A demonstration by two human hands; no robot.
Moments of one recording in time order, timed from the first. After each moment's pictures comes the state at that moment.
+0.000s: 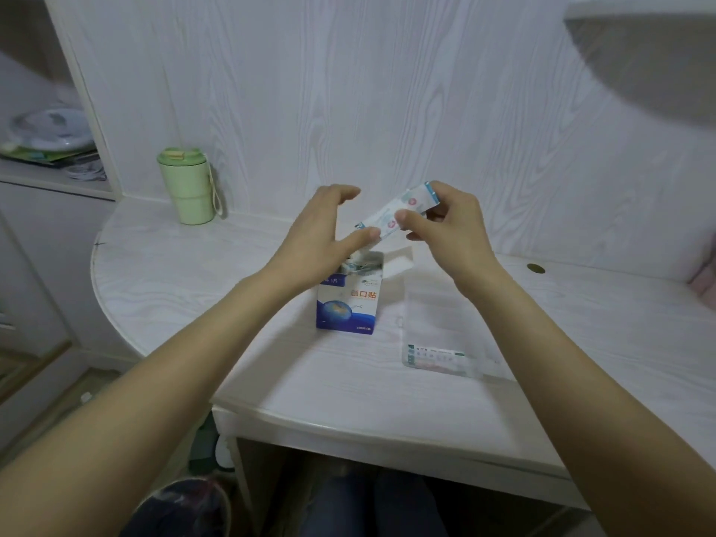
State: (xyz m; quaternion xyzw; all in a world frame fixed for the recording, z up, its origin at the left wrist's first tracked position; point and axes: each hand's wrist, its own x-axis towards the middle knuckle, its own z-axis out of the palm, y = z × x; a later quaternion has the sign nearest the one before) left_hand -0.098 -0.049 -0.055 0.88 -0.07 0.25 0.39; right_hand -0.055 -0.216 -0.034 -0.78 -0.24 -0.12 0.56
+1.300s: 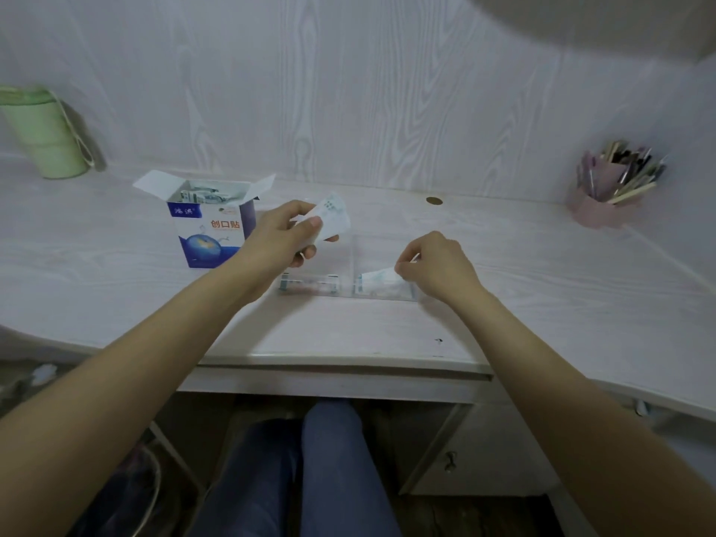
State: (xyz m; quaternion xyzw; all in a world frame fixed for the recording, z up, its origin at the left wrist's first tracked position) left_hand -0.107 -0.183 -0.113 0.75 -0.02 0.06 0.65; right_hand -0.075 -0.388 -0.117 -0.97 -0.07 -0.03 0.25
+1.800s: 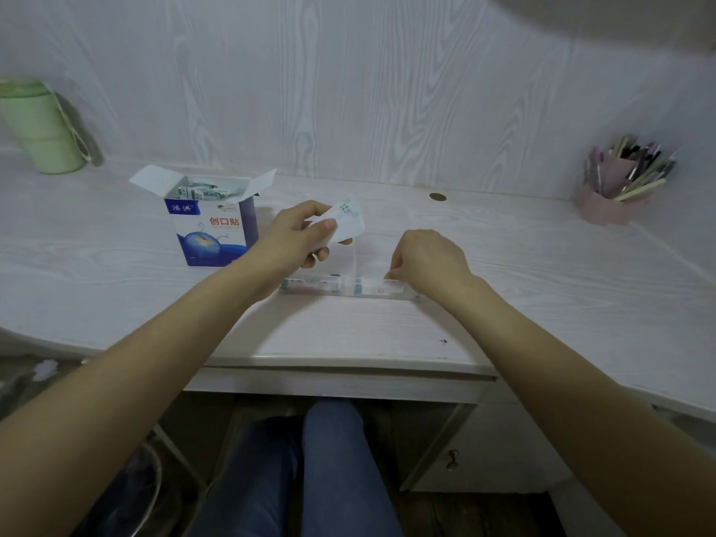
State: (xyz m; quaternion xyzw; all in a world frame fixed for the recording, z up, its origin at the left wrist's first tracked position) left_hand -0.100 -0.190 -0.116 0.78 -0.04 0.04 0.62; right_hand -0.061 -0.369 -0.115 -0.99 -0.11 -0.01 0.06
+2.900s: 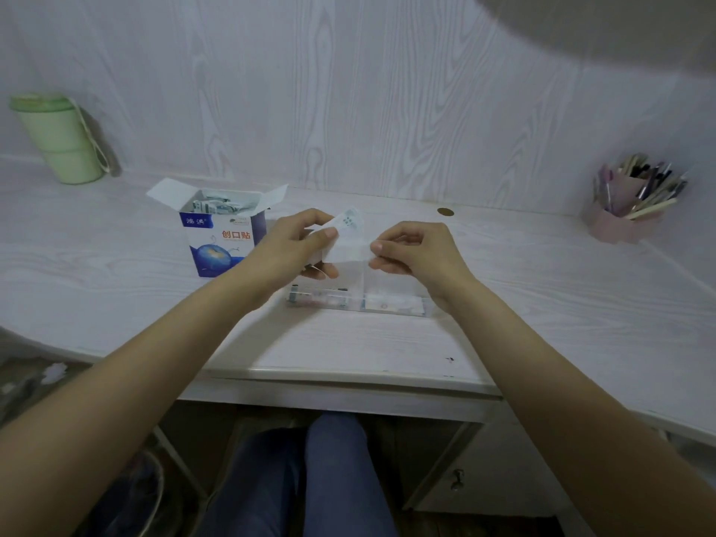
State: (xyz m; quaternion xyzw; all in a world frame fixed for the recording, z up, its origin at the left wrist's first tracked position) left_hand -0.107 -0.182 -0.104 0.78 -0.03 0.04 0.62; right_hand -0.070 -0.367 -0.102 -0.75 -0.14 0.05 0.65
